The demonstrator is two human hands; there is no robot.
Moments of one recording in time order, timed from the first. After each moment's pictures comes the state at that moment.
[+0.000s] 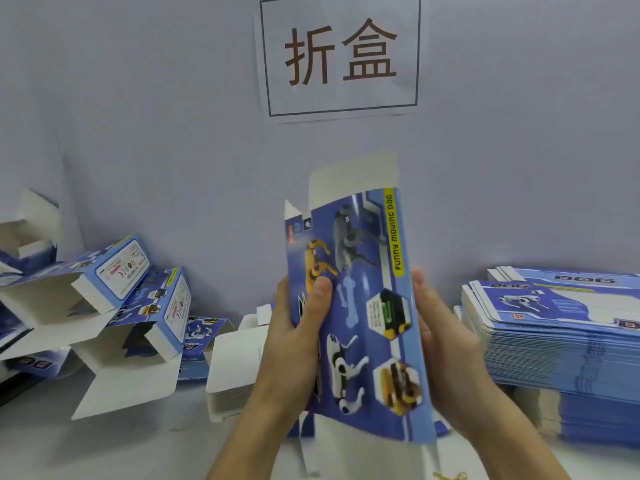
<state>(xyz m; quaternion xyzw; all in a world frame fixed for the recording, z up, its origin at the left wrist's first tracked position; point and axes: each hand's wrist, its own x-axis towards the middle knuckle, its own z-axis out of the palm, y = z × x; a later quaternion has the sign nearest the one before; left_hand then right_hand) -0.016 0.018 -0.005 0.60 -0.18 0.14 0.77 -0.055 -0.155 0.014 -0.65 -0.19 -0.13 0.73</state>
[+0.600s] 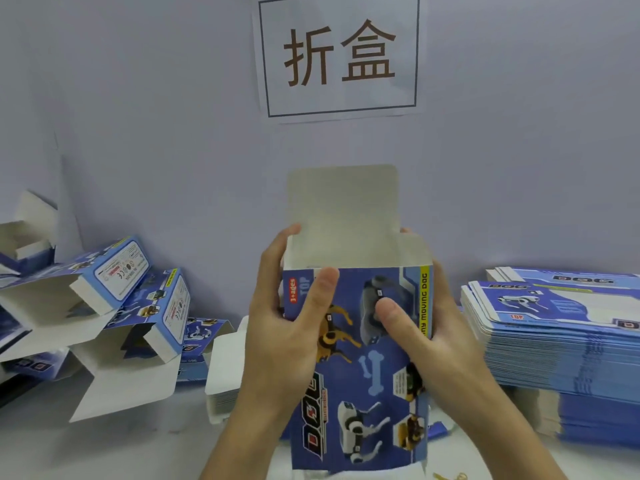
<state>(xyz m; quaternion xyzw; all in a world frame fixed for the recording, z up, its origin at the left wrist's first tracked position) -0.023 0.022 0.006 0.60 -0.25 0.30 0.70 -0.023 -0.137 -0.003 -0.68 -0.32 -0.27 0.61</state>
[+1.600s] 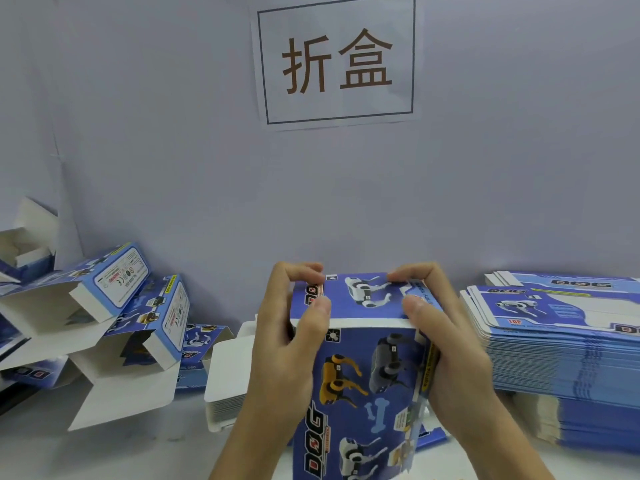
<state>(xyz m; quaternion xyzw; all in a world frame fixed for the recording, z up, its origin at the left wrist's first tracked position) -0.029 0.023 0.000 0.59 -0.28 0.24 0.72 -0.026 -0.135 0.001 -0.56 -0.27 -0.17 0.76</state>
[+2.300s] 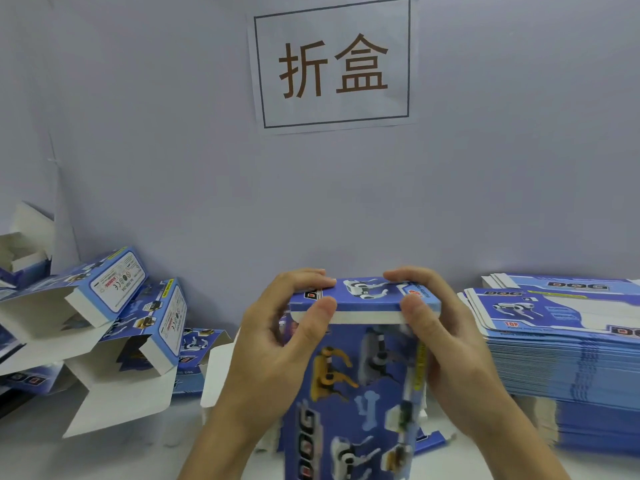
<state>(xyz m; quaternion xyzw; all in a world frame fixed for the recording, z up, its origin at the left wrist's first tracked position) -0.033 0.039 0.012 0.67 -0.27 0.24 0.65 -0.024 -0.149 -0.001 -0.60 -0.29 -0.16 0.73</state>
